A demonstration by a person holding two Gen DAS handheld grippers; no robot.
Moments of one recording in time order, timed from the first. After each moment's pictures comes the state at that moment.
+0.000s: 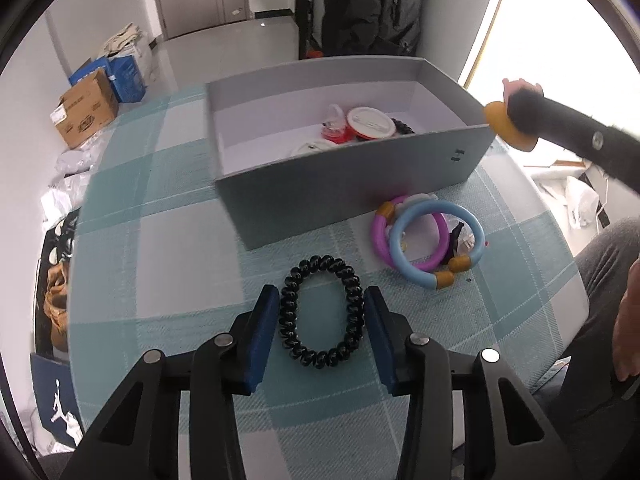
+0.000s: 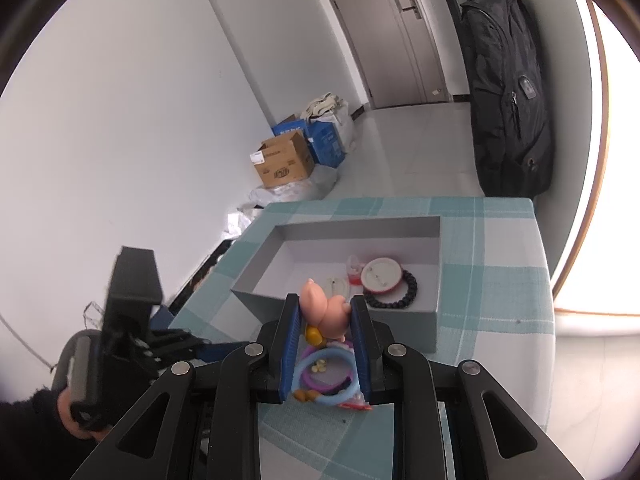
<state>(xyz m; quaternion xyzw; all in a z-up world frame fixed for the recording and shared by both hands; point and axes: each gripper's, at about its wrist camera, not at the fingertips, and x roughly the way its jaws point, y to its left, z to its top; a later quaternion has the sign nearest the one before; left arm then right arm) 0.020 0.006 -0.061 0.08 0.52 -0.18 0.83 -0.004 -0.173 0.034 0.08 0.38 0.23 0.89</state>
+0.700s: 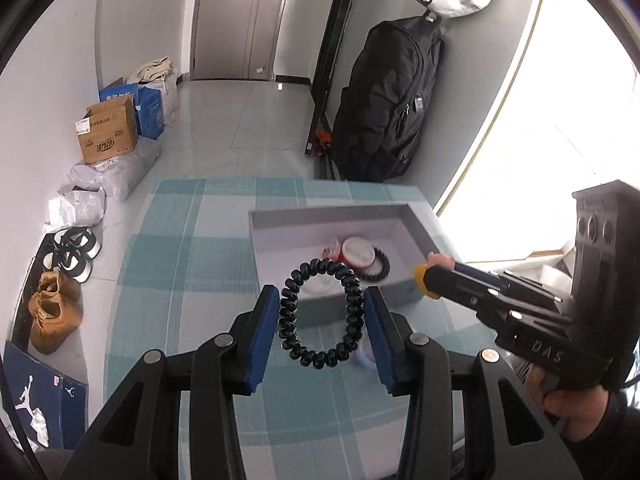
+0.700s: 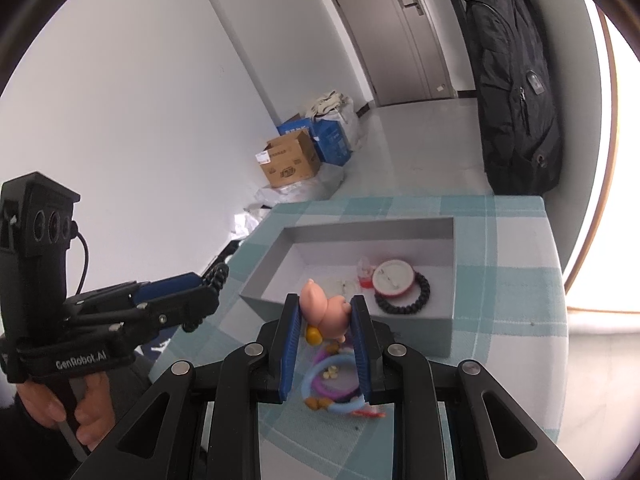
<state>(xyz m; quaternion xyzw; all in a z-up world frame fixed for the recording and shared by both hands) 0.030 0.023 0.006 -0.04 0.42 -0.19 0.89 0.008 -0.173 0.037 0.10 0.37 0.24 0.89</state>
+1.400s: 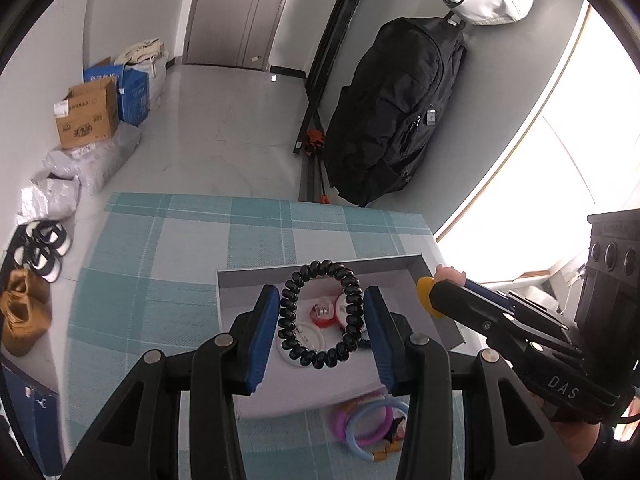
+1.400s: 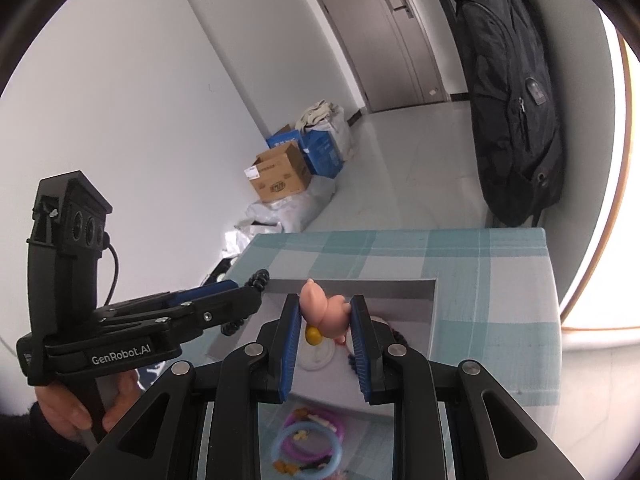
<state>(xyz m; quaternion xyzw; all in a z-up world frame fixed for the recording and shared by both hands) 0.091 0.015 -0.012 -0.08 0.43 -0.20 0.88 0.065 -0.182 0.037 0.11 0.38 0.23 0.89</state>
